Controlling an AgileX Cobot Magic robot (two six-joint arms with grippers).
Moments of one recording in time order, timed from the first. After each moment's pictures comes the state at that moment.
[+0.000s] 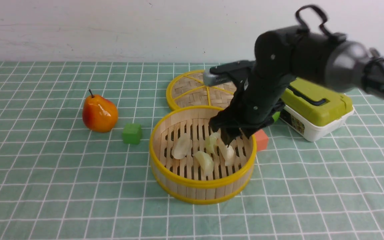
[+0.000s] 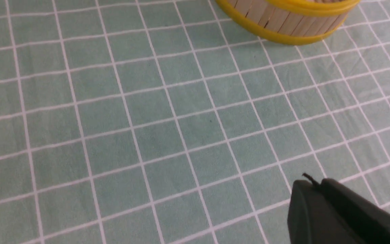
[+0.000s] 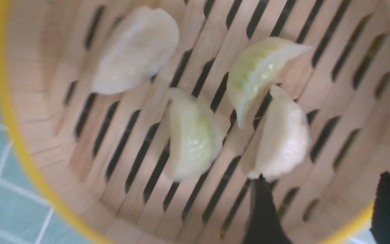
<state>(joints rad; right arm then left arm) 0.48 1.97 -1.74 0.10 0.99 0.03 -0.45 0.31 -0.52 -0.03 0.89 -0.24</state>
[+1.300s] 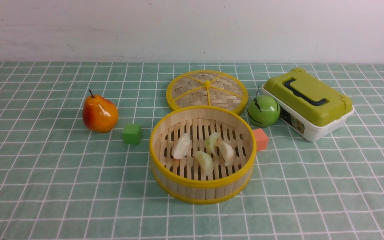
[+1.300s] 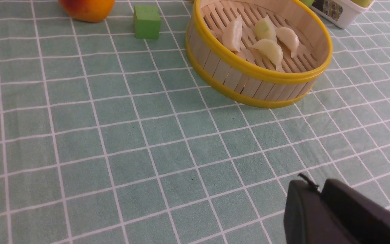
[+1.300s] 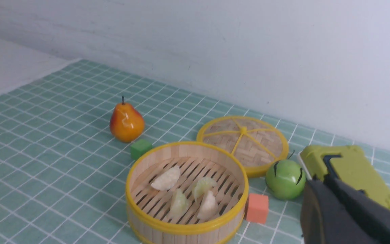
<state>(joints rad) 0.48 0.40 -0.80 0.03 0.59 -0.03 -0.45 0.28 -0.50 -0.05 0.76 -0.24</state>
